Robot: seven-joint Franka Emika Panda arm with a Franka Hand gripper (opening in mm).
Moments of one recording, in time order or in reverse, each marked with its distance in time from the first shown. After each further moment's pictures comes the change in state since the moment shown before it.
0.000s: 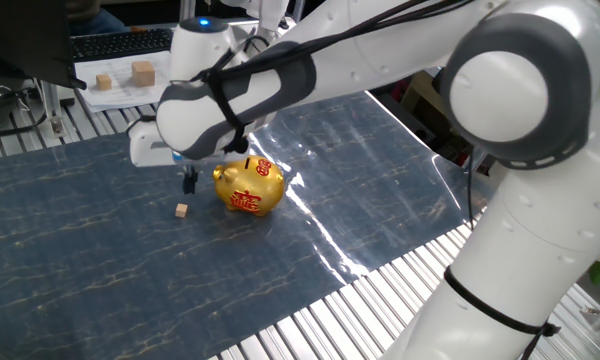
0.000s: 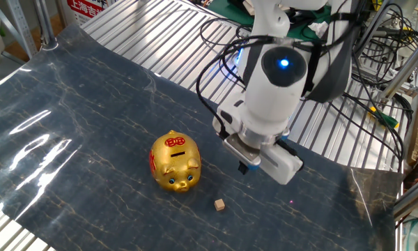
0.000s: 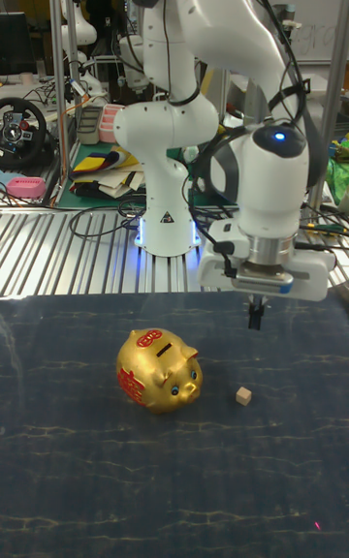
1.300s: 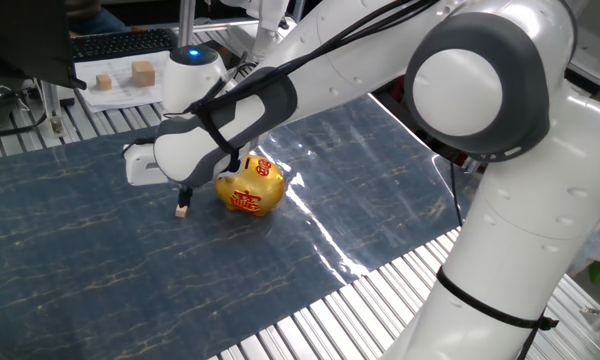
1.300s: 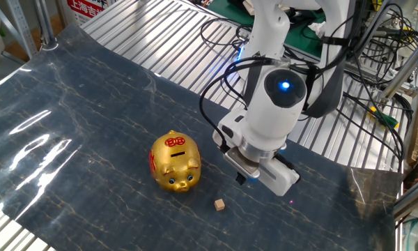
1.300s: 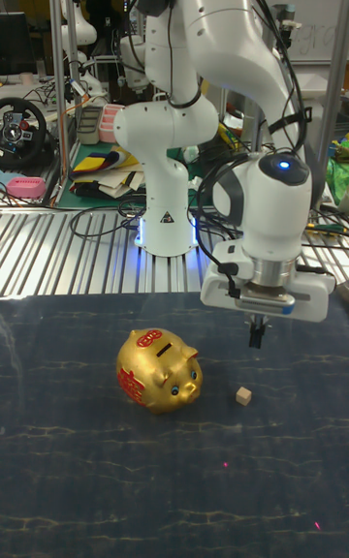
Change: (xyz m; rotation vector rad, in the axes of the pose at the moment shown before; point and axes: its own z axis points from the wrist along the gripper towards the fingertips) arm -0.002 0.007 0.042 0.020 -0.034 -0.011
